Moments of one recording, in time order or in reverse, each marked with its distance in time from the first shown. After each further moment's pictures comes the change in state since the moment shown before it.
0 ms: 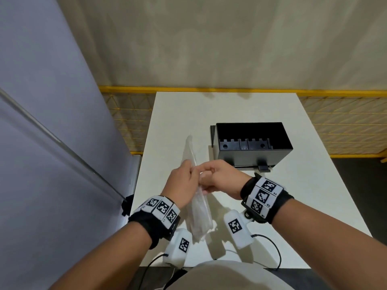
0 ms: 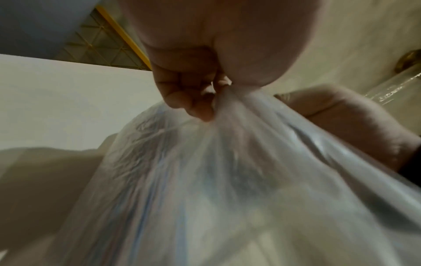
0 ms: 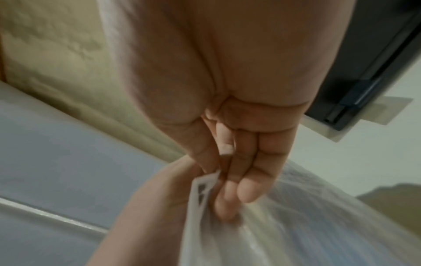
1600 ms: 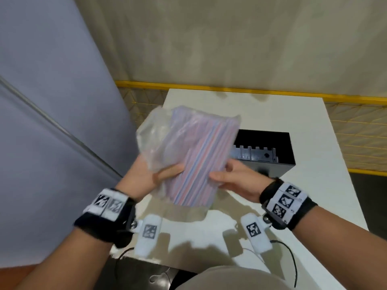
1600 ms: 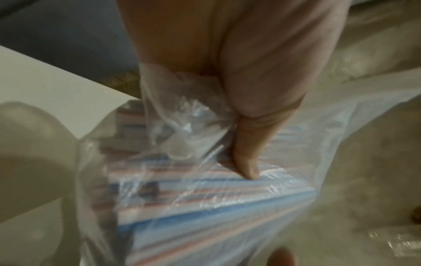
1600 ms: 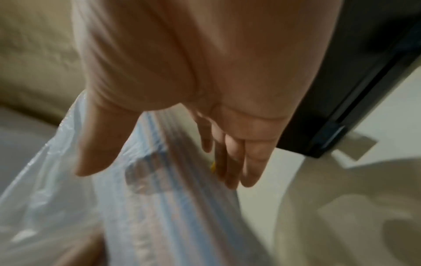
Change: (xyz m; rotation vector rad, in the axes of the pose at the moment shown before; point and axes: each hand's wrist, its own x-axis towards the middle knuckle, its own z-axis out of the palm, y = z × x) left_hand -0.015 0.059 -0.052 -0.574 0.049 -0.002; right_hand -0.013 0.009 -0.096 0.307 -0.228 -0.016
